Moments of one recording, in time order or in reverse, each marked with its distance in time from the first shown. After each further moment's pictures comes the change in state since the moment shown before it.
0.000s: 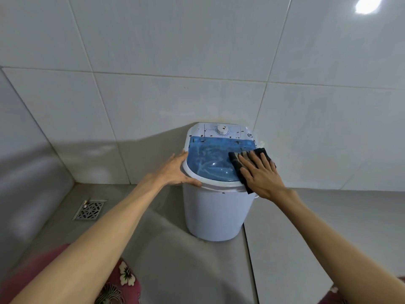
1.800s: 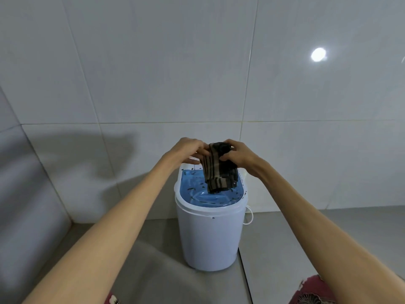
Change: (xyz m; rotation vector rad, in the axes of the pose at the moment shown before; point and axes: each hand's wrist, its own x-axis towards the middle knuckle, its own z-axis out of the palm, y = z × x) left_hand -0.041 0.177 -0.111 -0.603 0.057 0.010; right_hand -0.007 -0.064 -0.169 0.963 0.039 -0.028
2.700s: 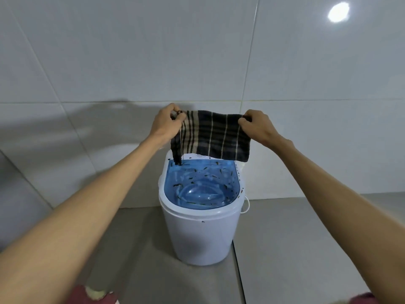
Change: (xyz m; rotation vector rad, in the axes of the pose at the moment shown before) left_hand 0.119 -0.027 -0.011 0.292 0.387 0.294; right_hand 0.101 0.047 -0.066 -0.384 0.276 -0.041
